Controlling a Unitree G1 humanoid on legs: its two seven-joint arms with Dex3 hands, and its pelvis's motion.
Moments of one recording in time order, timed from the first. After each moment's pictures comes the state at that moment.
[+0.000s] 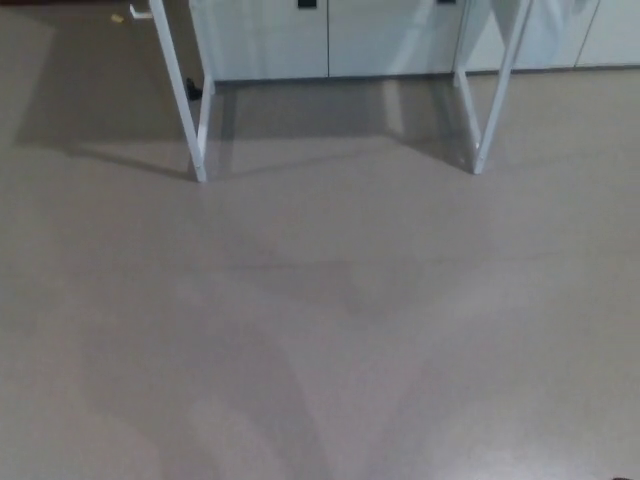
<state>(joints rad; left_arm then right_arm) 0.30 0.36 0.16 0.77 -0.07 -0.29 -0.24 0.17 -0.36 -0.09 0.85 -0.01 -0.33 0.17</state>
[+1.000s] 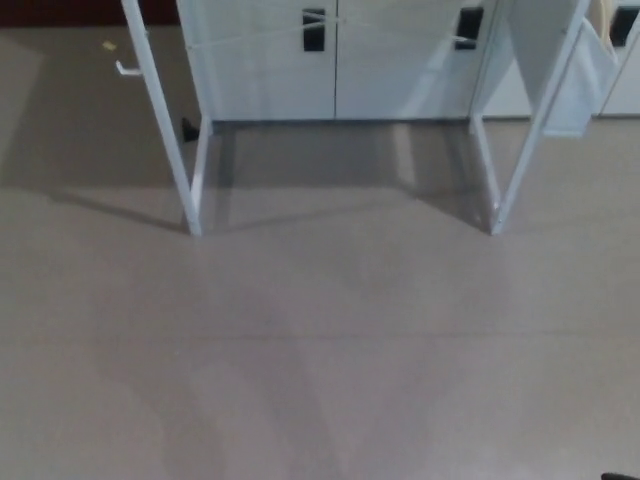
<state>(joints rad) 0.30 0.37 0.15 0.77 -0.06 -0.30 -0.24 0.14 -0.37 -0.04 0.88 -0.05 -0.36 0.16</state>
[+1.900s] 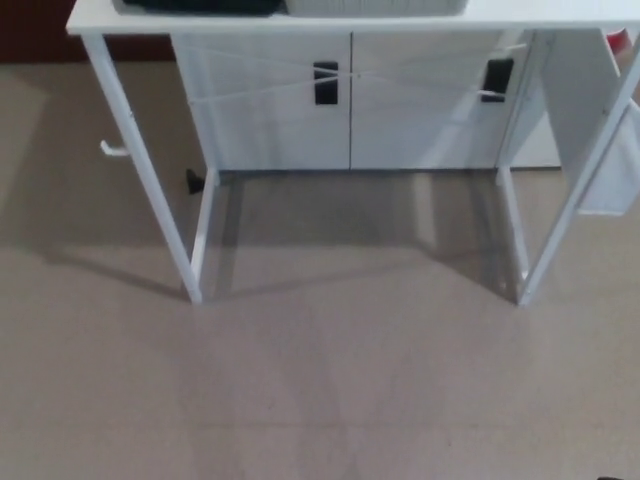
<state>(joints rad) 0.31 0.36 0.12 0.77 -0.05 -0.30 -0.22 0.16 -0.39 -0.03 0.88 -0.06 -0.37 0.16</state>
